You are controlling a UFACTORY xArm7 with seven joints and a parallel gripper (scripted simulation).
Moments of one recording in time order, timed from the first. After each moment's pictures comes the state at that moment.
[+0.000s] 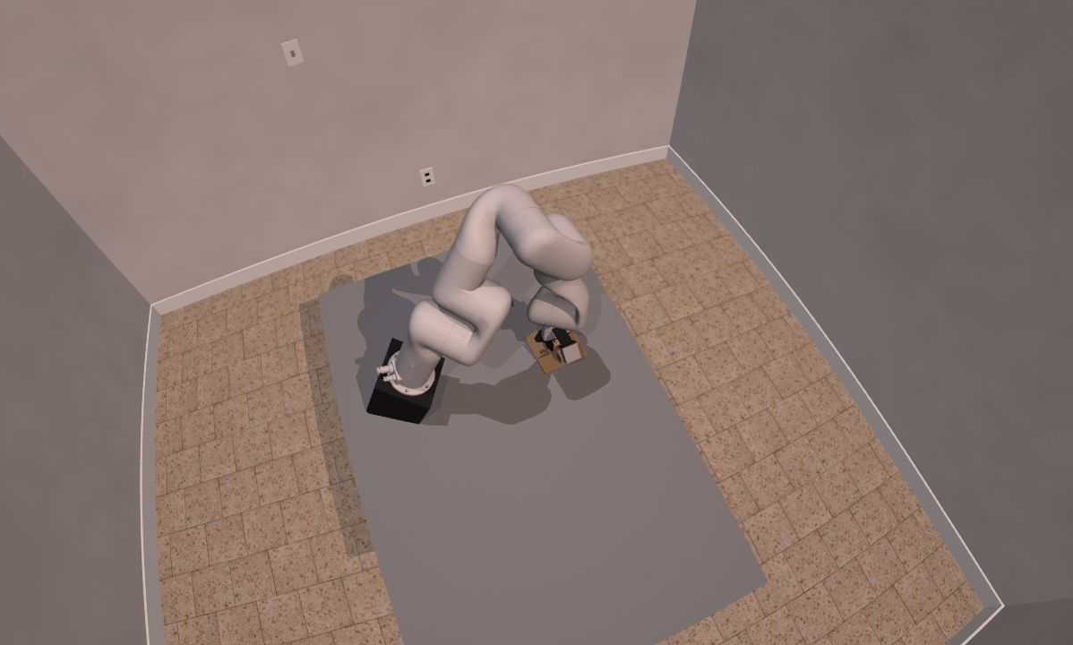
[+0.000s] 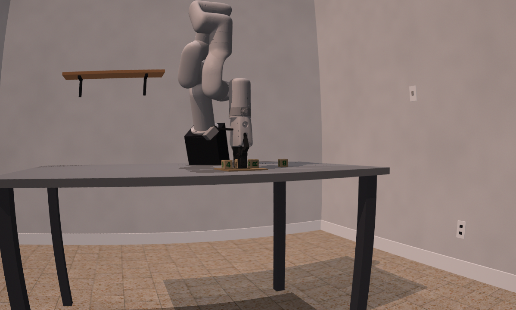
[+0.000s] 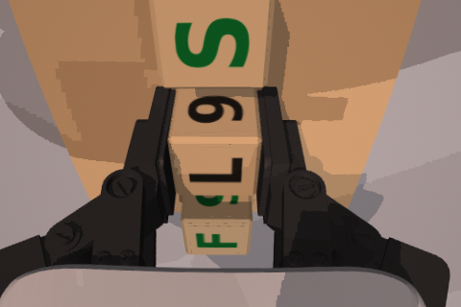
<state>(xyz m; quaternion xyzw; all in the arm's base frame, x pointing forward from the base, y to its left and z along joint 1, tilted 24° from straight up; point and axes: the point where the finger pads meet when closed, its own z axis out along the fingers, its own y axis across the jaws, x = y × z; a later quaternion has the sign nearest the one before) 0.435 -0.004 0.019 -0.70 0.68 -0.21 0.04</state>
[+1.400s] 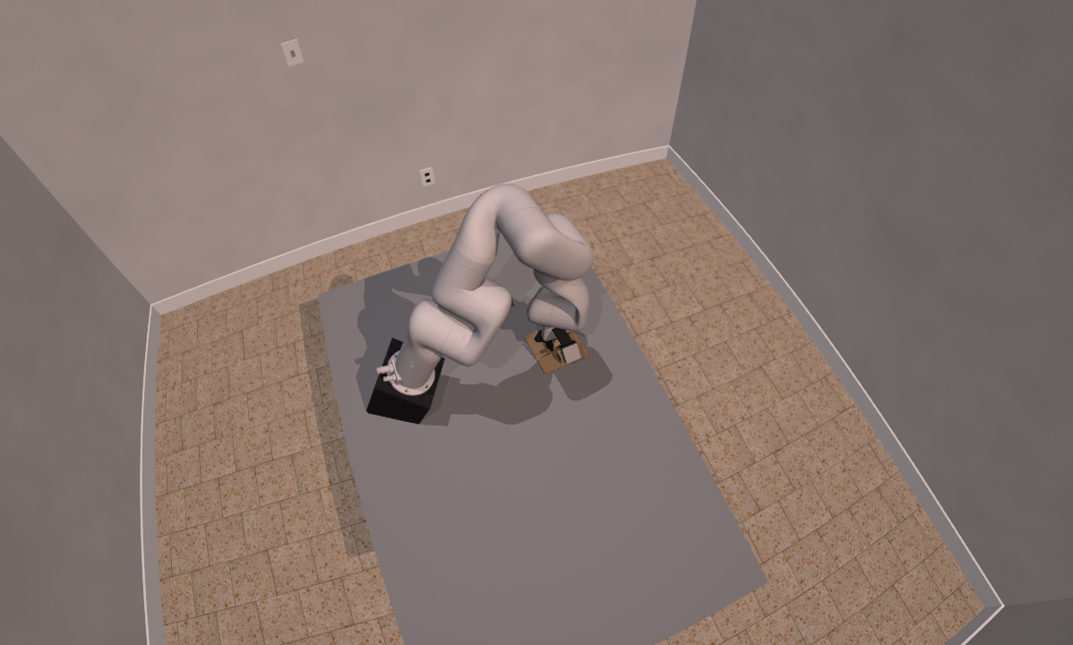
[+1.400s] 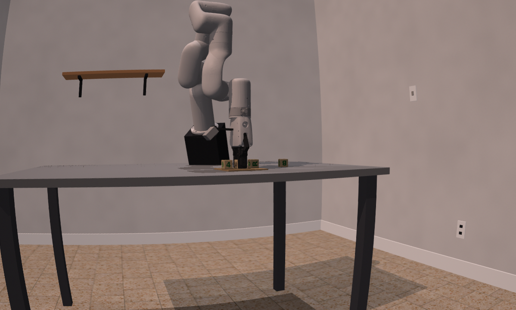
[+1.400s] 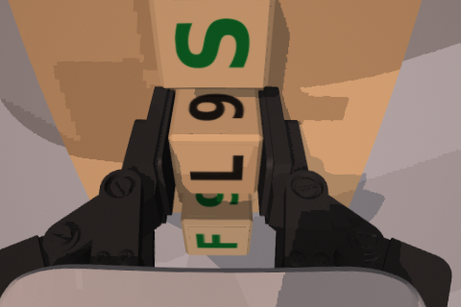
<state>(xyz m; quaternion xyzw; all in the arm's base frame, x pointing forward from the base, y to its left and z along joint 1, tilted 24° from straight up) 0.435 -0.004 0.019 -0.70 0.68 -0.21 0.04</state>
